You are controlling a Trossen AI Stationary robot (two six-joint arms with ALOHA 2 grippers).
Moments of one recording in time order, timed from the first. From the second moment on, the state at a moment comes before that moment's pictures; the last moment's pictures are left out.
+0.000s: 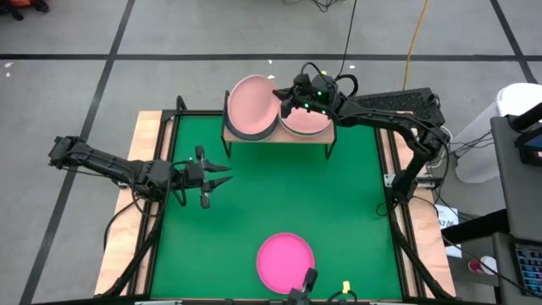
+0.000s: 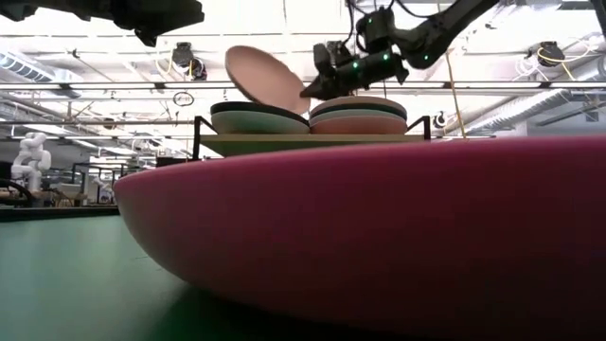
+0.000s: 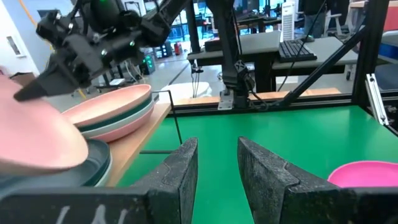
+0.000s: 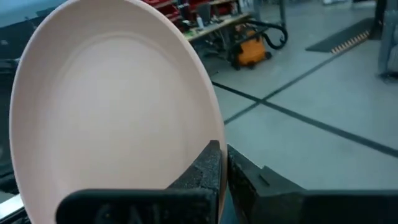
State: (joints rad) left arm -0.25 0.78 0.47 0.27 -0.41 0.12; right arm -0.60 1.71 1.20 0.37 -0.16 0.29
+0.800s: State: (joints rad) left arm -0.25 0.79 0.47 0.26 -0.41 0.11; right arm -0.60 1.68 1.20 0.46 -0.37 0.27
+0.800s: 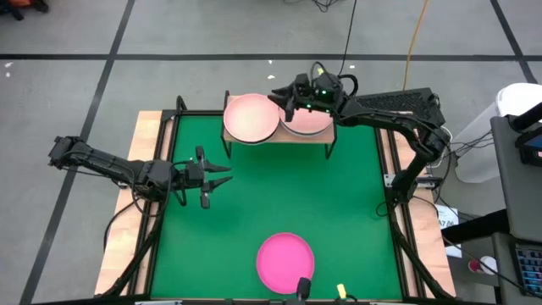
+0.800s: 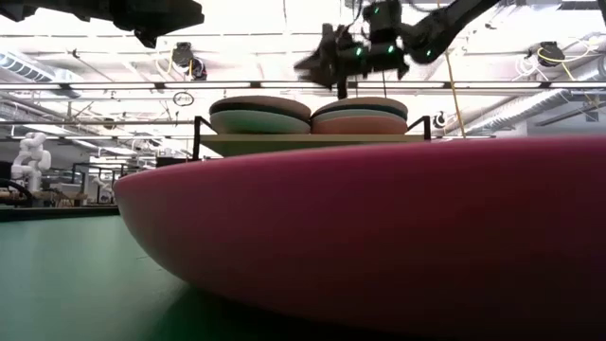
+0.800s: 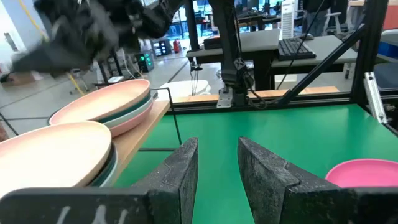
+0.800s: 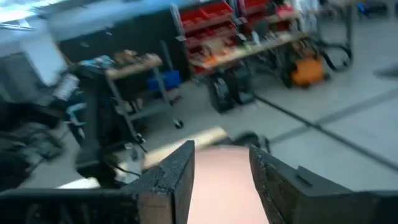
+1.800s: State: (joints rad) left arm -0.22 0.79 0.47 0.28 -0.41 0.10; right arm -0.46 1.90 1.69 -0.39 -0.06 -0.23
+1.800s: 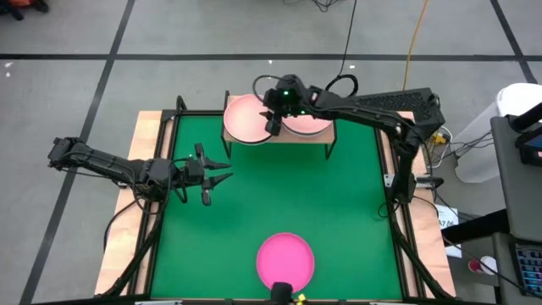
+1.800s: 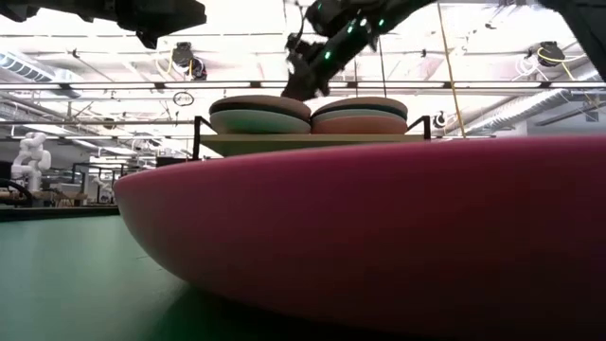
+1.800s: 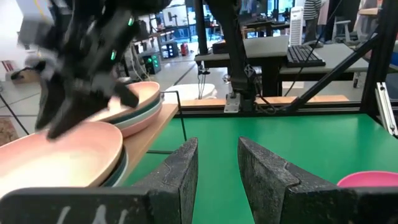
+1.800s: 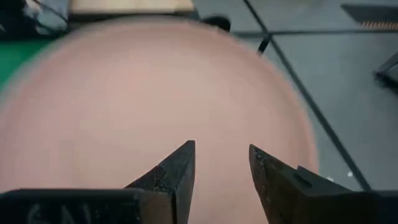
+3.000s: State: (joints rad) left arm -0.23 1.09 0.50 0.29 -0.42 0.08; right arm -0.16 0.97 0.87 0.11 -0.08 -0.20
